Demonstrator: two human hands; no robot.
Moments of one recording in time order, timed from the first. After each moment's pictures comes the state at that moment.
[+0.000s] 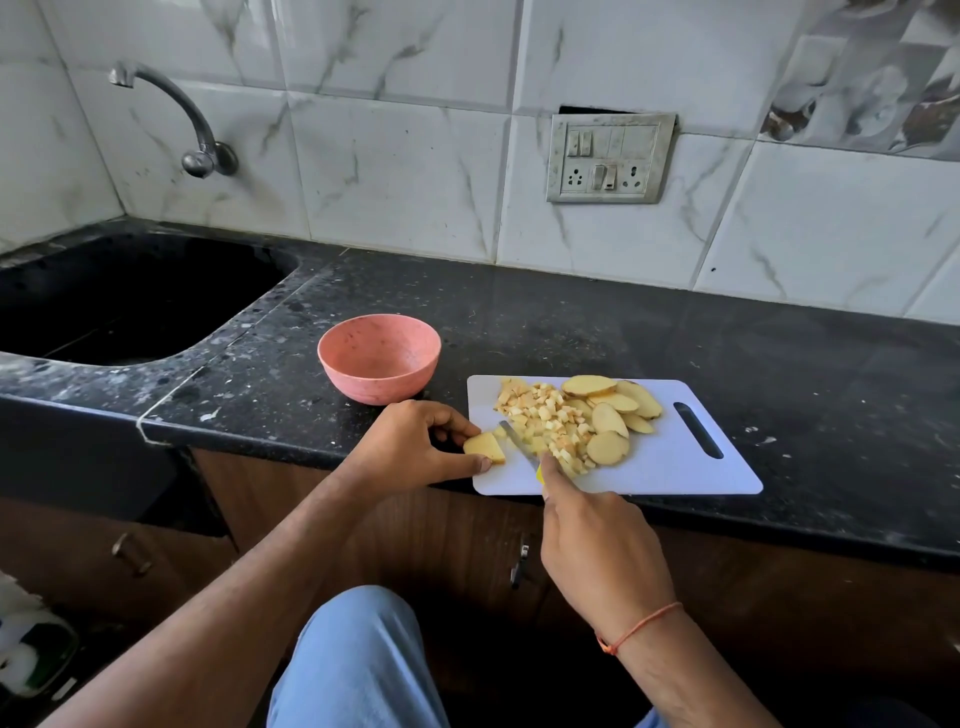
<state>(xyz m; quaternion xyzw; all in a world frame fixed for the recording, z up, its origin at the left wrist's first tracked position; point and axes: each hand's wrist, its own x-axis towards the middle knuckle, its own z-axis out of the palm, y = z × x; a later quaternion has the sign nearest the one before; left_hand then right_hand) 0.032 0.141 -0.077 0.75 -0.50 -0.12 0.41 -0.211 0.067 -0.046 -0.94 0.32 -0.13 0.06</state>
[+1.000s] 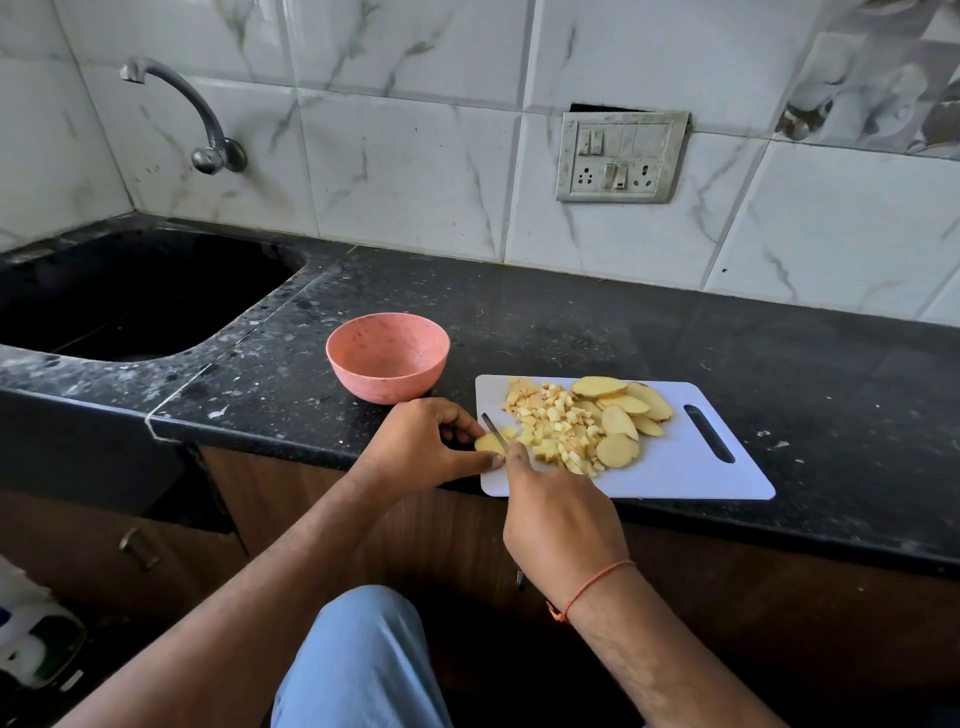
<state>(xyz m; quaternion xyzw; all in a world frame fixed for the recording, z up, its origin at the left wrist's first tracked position) 0.027 0.138 -0.078 0.77 -0.48 -0.10 0.42 -0.166 0.077 -0.037 -0.95 0.29 -0.06 0.00</state>
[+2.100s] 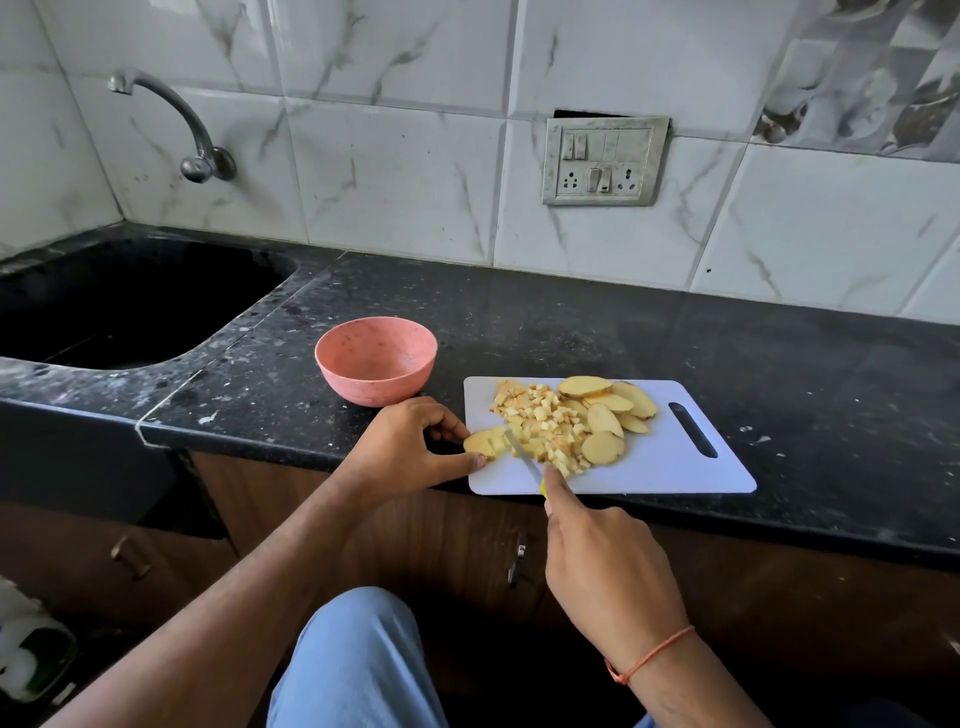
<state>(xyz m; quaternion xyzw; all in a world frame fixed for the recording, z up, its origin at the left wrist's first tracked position) 0.028 0.143 -0.079 0.76 -0.51 -0.06 0.41 -0.229 0.075 -0.041 -0.94 0.31 -0.13 0.06</state>
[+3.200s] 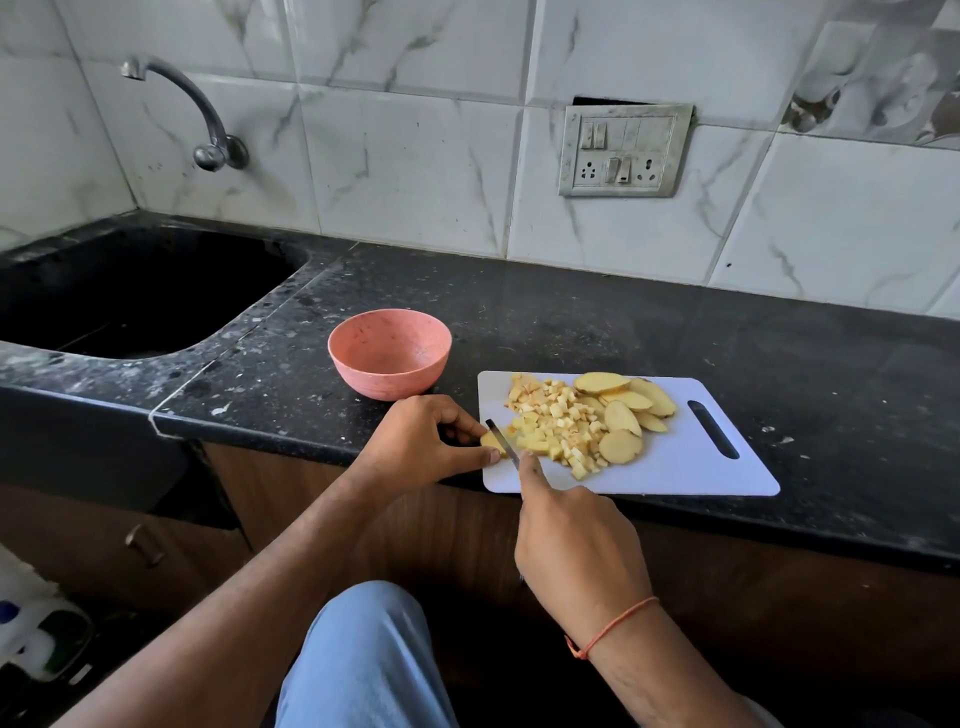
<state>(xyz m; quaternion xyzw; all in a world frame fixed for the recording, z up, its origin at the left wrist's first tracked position) 0.030 0.140 -0.081 0.74 -0.50 -0.09 0.44 -0.187 0.086 -0.044 -0.95 0.31 -0.09 -0.01</state>
